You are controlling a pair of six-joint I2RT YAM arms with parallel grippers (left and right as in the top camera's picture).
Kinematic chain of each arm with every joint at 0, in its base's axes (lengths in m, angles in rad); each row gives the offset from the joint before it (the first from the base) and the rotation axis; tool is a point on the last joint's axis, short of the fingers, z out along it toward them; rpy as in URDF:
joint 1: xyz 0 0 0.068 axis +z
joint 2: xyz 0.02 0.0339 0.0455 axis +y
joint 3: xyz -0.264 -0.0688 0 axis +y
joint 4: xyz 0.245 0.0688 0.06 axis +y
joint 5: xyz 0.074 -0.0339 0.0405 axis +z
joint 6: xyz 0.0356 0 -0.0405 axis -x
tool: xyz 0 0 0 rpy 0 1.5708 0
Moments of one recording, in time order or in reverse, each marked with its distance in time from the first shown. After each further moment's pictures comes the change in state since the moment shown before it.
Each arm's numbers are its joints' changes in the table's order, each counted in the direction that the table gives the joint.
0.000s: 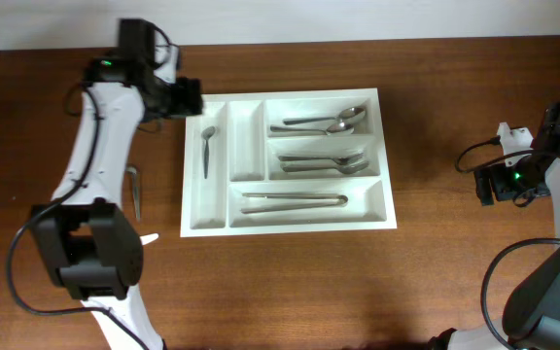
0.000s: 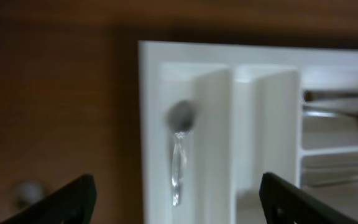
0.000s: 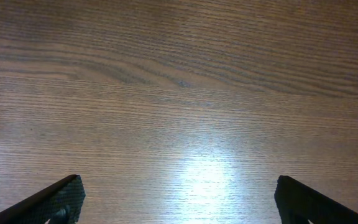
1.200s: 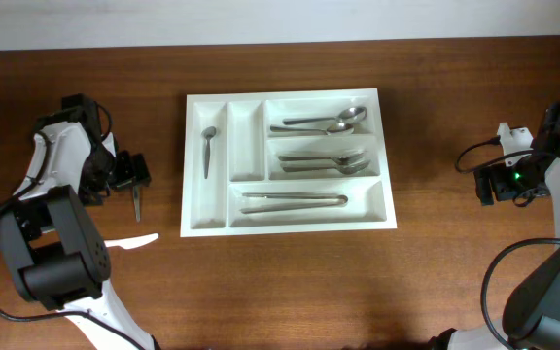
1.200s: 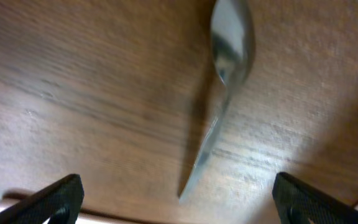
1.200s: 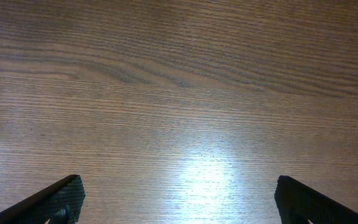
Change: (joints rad) left arm 0.267 0.000 0.412 0.019 0.155 0.026; right arm 0.000 0.000 0.000 0.000 0.000 0.000
